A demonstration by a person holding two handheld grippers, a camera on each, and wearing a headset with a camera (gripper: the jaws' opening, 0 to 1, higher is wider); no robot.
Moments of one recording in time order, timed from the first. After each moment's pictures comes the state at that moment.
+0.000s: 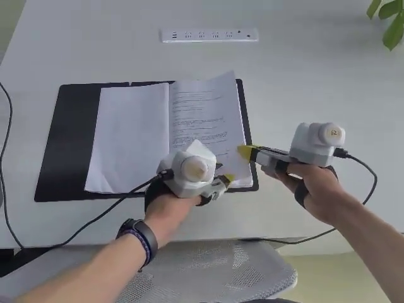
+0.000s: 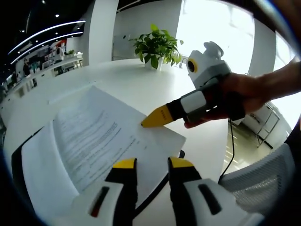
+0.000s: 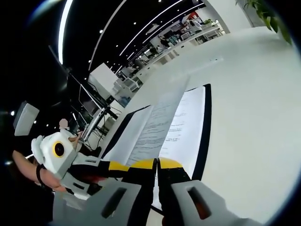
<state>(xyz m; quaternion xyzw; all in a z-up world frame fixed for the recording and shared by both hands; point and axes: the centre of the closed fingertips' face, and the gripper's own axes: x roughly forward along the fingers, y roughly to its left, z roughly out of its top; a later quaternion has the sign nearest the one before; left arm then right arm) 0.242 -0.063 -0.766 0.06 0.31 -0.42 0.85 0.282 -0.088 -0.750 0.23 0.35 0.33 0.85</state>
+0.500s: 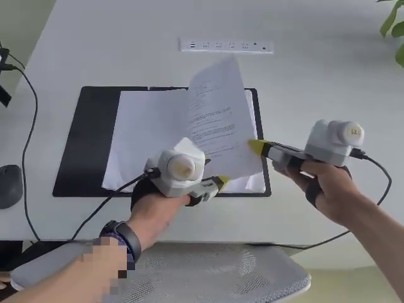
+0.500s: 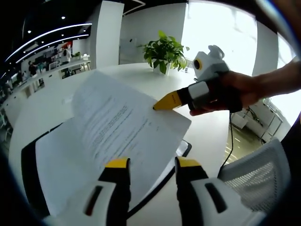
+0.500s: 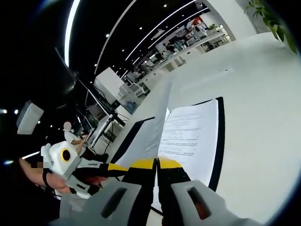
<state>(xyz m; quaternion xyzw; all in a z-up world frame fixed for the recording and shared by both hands) 0.241 -0.004 -0.745 0.06 0.30 -0.39 0.87 0.291 -0.067 -0.715 0.24 0.32 0.35 0.85</state>
